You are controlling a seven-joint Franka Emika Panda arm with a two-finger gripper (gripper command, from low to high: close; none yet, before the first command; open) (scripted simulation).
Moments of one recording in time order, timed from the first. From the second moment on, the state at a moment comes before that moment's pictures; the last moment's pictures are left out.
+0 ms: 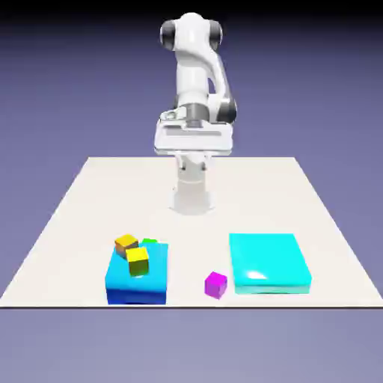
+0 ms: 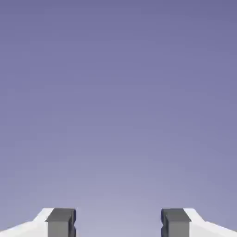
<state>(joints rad) -0.02 -0.54 0.03 -2.80 0.00 3.04 0.79</state>
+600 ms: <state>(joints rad) -0.45 -0.09 0.43 -2.72 0.03 3.06 1.58</state>
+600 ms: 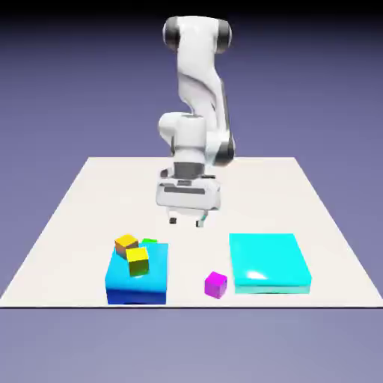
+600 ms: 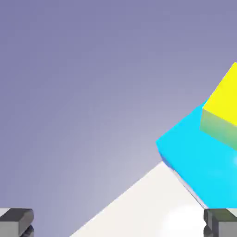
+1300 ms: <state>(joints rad) -0.95 0.44 0.91 -2.61 0.06 3.09 2.49</state>
